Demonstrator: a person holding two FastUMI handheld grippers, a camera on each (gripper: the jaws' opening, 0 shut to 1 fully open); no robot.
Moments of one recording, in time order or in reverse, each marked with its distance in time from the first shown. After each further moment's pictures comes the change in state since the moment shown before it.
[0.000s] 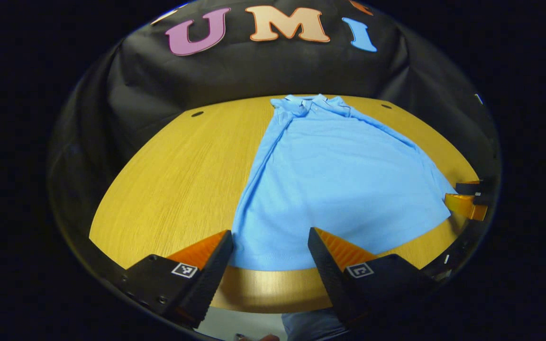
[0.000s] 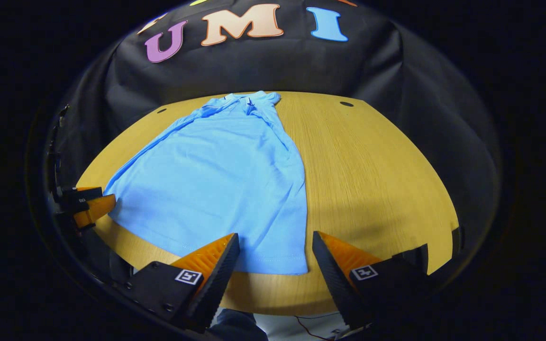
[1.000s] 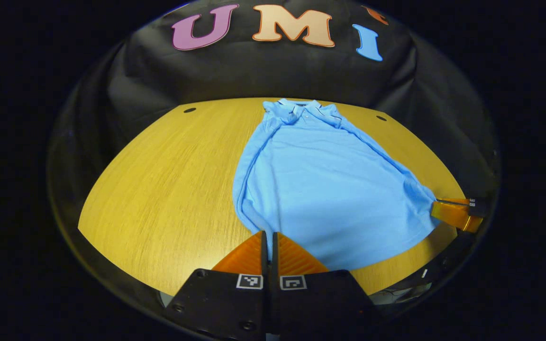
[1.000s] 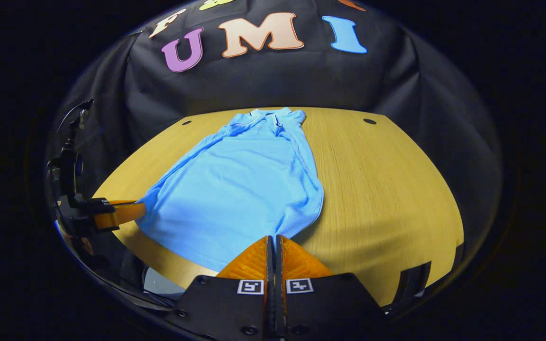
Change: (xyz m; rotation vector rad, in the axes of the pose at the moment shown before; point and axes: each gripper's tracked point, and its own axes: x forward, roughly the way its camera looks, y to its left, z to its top) left arm -0.008 -0.023 0.030 -0.093 0.027 -0.031; right arm -0.021 0.037 0.056 -0.022 -0.083 0.114
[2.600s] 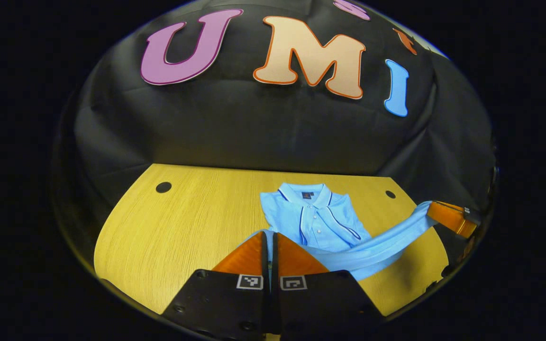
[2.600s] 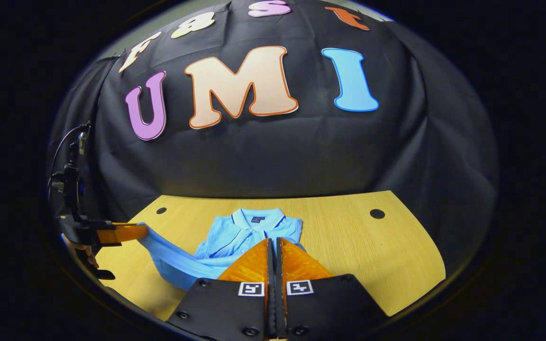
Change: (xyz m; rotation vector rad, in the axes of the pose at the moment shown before) left arm 0.130 0.033 0.296 -0.029 -0.197 -0.144; right arm 0.125 -0.007 0.297 0.079 -0.316 -0.079
